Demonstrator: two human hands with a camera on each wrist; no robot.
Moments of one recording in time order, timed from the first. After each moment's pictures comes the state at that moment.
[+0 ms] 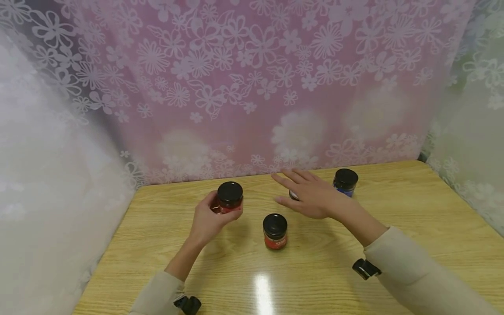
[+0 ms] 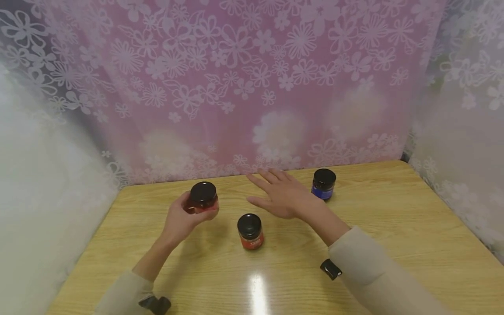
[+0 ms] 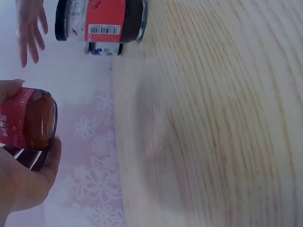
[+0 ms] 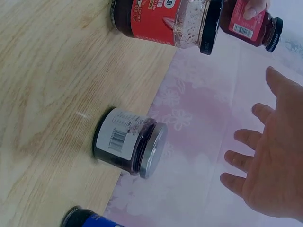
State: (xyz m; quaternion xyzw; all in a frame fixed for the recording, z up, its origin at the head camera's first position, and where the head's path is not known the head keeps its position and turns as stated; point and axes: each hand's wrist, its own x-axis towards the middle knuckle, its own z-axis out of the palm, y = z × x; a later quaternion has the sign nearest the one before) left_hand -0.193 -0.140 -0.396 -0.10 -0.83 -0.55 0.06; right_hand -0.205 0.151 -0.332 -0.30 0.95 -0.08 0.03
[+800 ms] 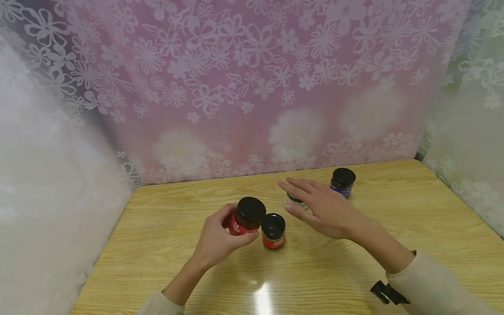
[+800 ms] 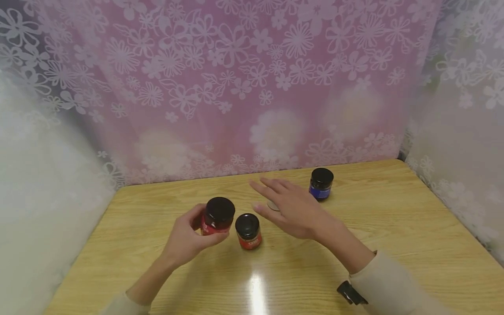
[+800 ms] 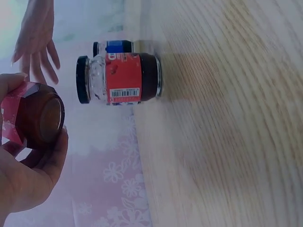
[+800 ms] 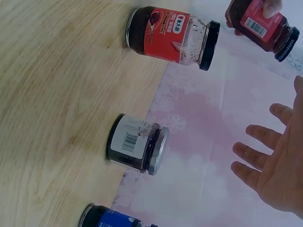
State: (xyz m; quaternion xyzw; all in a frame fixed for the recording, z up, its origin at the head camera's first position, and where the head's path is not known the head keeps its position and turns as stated) left_hand -0.144 -0.114 -0.374 -0.18 -0.81 -0.55 0.01; right_hand -0.159 0.168 -0.334 -0.30 0.94 -0.17 -0.05
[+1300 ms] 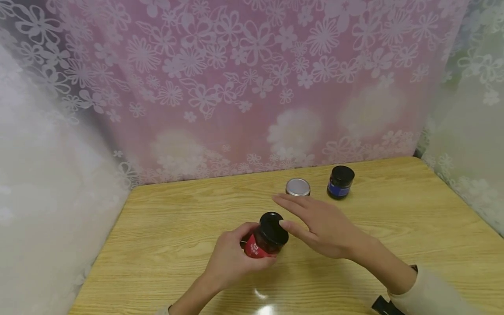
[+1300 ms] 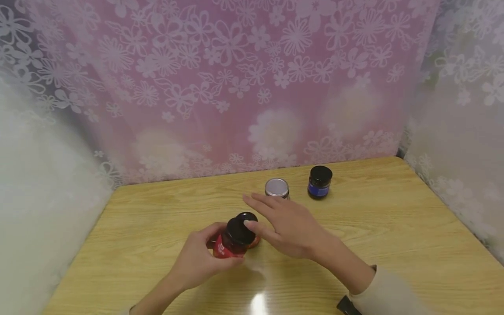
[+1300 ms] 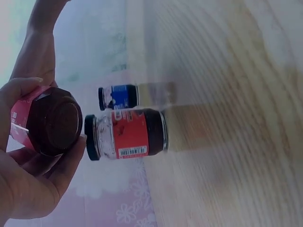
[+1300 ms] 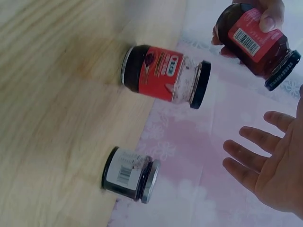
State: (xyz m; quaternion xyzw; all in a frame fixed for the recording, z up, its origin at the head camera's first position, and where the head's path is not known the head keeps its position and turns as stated) left_hand -0.120 -0.081 -0.375 -0.21 -0.84 -0.50 -0.04; right_hand -0.144 0.163 -0.345 -0.34 0.91 -0.21 -0.09
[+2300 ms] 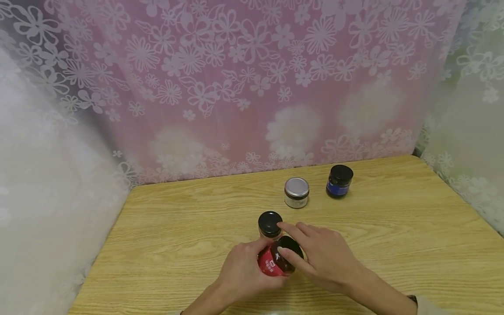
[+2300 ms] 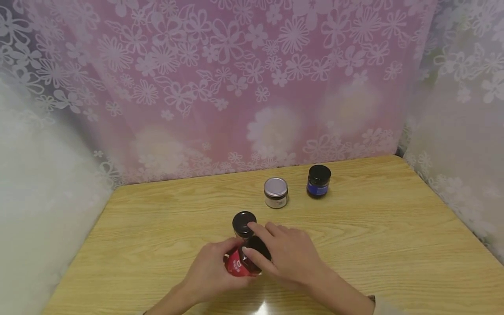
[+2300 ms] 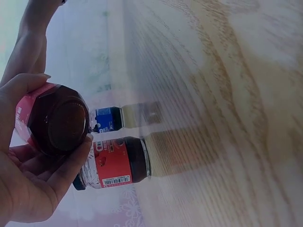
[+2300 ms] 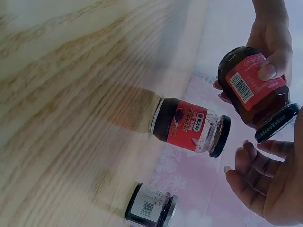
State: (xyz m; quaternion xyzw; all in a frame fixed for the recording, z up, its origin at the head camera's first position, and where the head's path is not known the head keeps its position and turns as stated) left_hand -0.102 -0.060 -0.396 -0.27 -0.88 -0.38 -0.03; right_hand -0.097 0.148 -0.384 -0.28 0.94 -0.14 -0.16
